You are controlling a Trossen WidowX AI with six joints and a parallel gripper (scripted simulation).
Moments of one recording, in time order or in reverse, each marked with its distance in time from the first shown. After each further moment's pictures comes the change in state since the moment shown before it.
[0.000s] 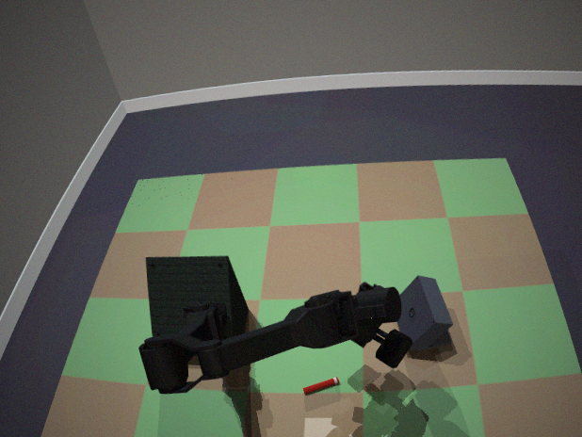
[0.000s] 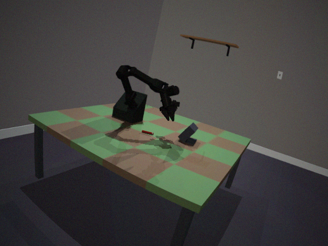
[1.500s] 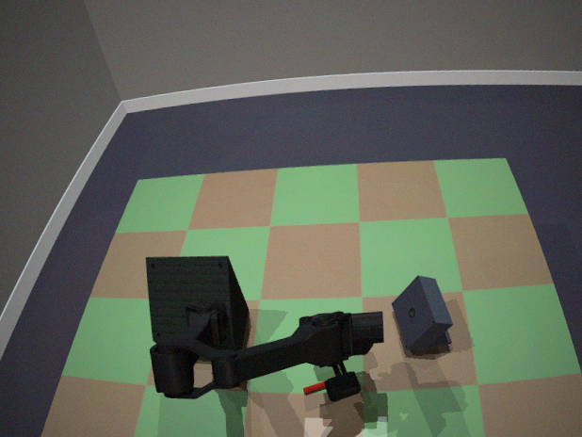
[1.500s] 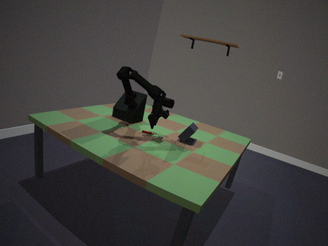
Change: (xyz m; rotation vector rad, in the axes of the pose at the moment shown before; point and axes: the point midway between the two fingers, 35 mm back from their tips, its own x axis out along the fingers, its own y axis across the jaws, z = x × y) arm 0.021 0.068 -0.093 0.487 0.418 0.183
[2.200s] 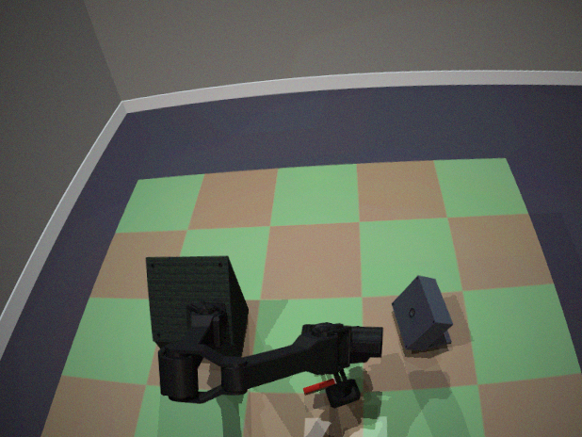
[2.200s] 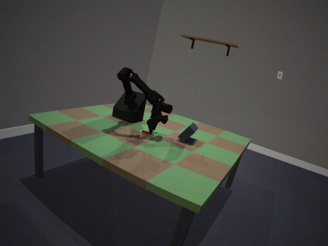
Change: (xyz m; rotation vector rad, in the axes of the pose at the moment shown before) arm 0.034 -0.001 -0.001 0.002 -0.001 -0.007
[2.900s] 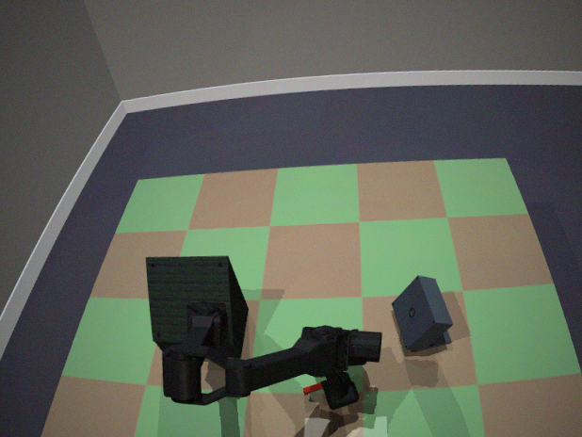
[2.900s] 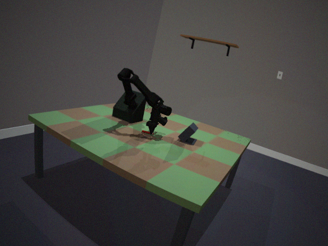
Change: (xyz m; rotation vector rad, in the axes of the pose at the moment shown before) arm 0.014 0.002 -0.004 -0.007 0.011 0.000
